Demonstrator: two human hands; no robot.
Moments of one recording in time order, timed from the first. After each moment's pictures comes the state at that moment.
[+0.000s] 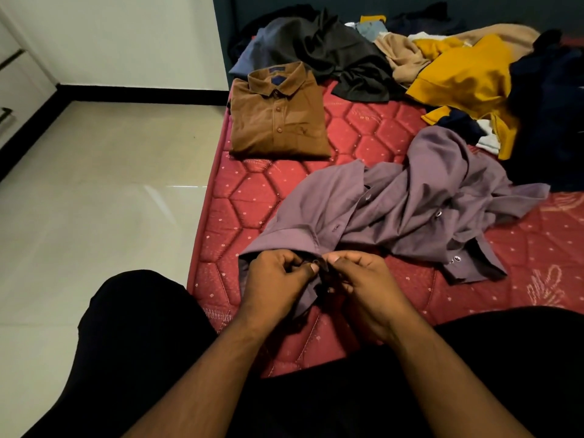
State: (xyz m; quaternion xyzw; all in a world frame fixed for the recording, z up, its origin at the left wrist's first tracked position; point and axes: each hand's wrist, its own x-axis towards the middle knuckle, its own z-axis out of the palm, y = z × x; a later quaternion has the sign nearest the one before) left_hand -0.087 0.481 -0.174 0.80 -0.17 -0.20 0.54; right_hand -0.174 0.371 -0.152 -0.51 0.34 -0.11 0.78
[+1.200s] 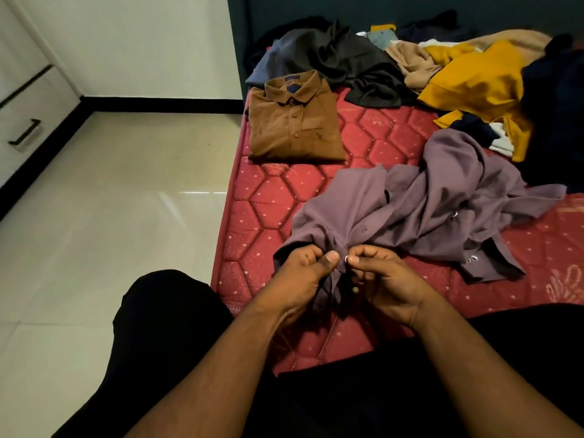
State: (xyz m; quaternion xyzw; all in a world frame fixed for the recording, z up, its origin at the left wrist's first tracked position) left_hand -0.083 0.485 -0.169 0.61 -0.13 -0.43 0.66; right_hand -0.175 0.358 -0.155 -0.50 0.24 -0.01 0.84
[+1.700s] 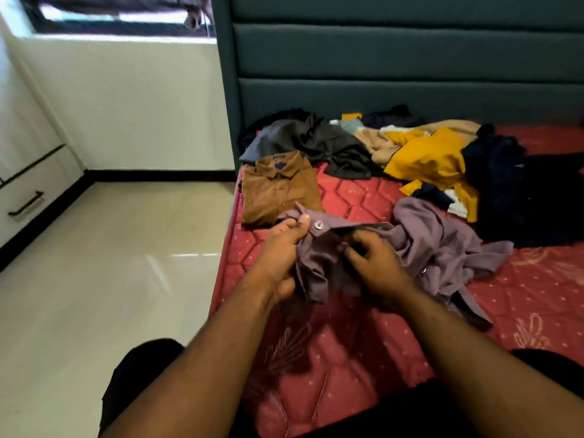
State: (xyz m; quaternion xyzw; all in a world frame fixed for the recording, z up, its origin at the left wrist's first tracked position) left_hand -0.034 0.450 -0.065 0.51 -0.10 -0.36 0.77; right_hand -0.124 0.300 -0.111 -0.88 0.16 -0.26 0.37
